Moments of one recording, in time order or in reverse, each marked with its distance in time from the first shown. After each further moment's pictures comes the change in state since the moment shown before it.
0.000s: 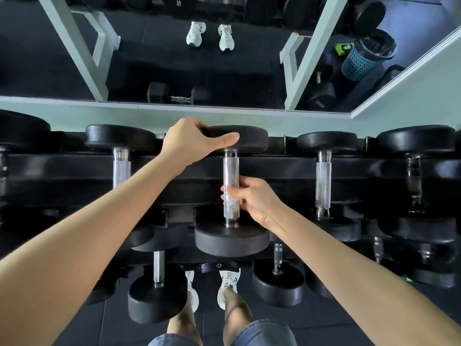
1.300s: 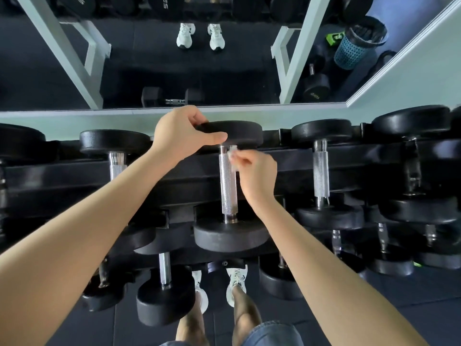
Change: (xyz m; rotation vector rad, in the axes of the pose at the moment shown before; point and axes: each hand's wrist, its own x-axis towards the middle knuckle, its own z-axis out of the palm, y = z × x) left_hand -0.006 0.007 -0.012 0.036 0.011 0.168; right_hand 0.001 -0.017 0.020 -0.562 0.616 -0.587
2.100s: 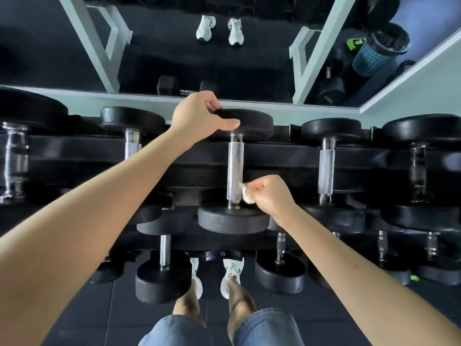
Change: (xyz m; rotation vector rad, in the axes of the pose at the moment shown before) left_hand -0.002 0.001 0.003 -0.046 0.000 -0.037; right_hand -0.034 0.025 -0.033 -0.201 -0.552 0.192
